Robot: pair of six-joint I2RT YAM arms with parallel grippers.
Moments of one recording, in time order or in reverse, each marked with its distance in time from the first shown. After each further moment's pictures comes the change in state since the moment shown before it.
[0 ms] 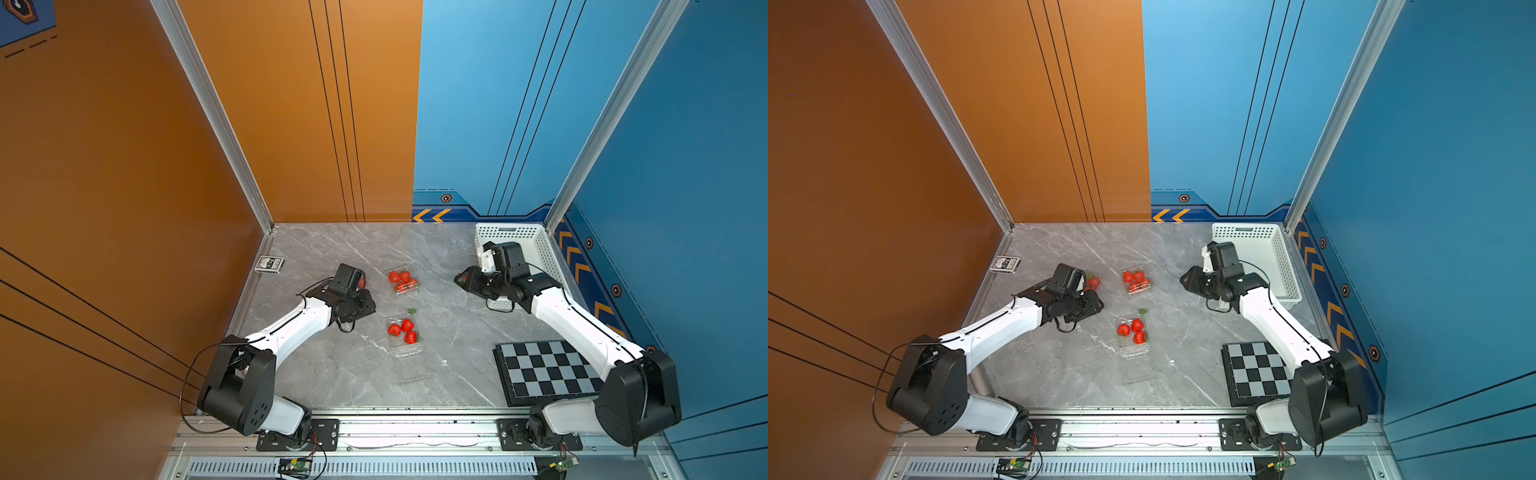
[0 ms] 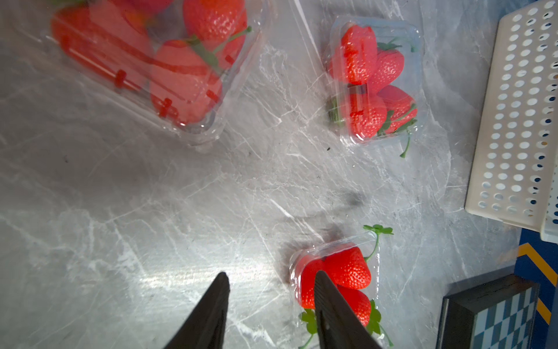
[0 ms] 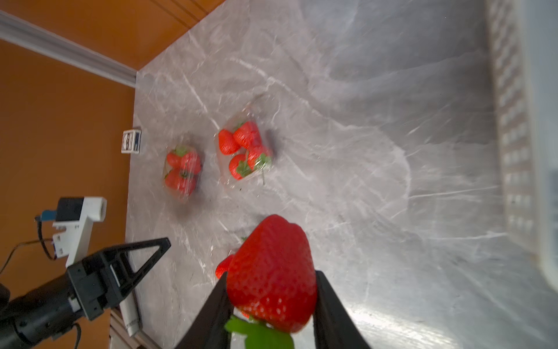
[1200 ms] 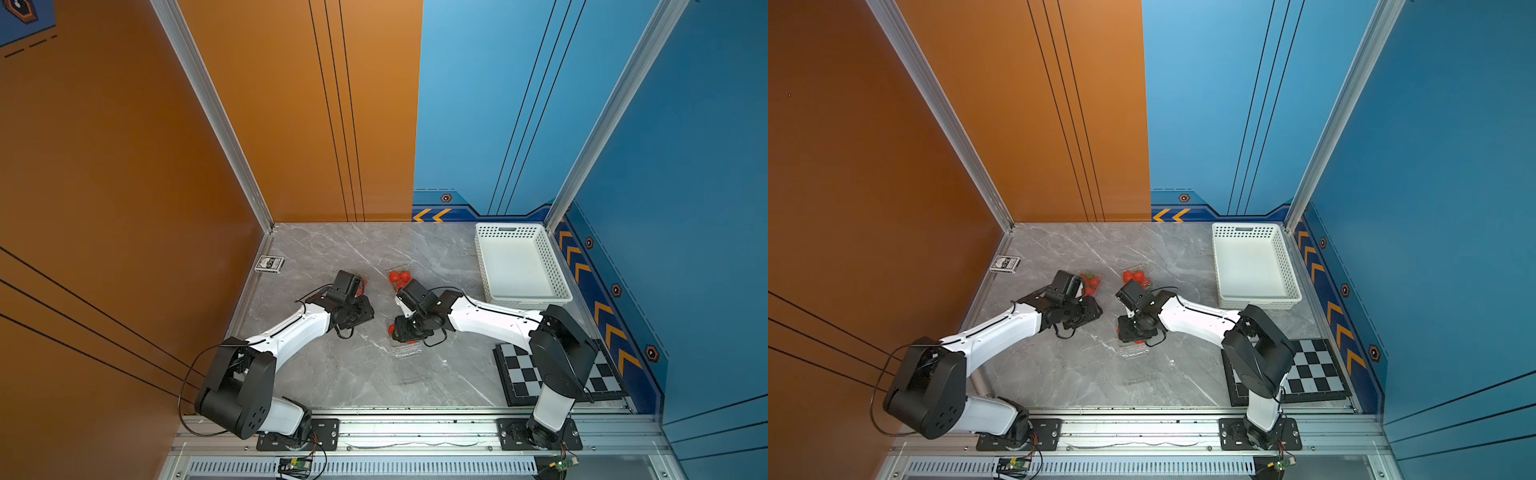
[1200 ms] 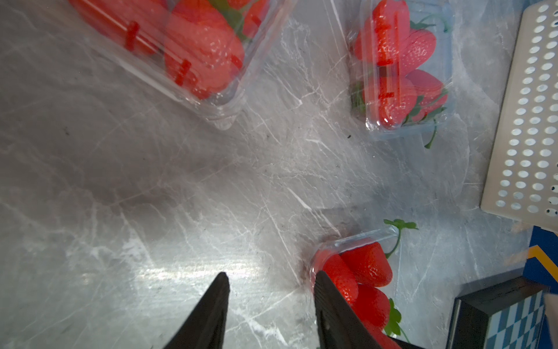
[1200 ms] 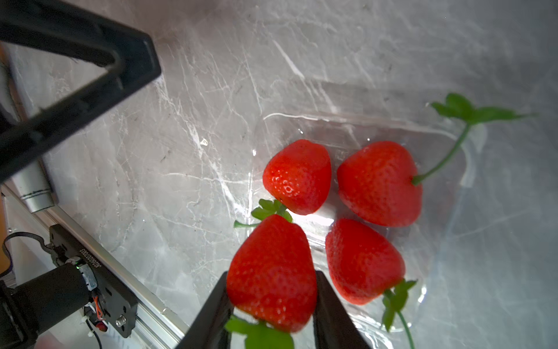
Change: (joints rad) left arm 0.000 -0.005 -0.064 0.047 0.002 -0.014; right arm 0.503 0.417 0.182 -0.082 0.087 -0.002
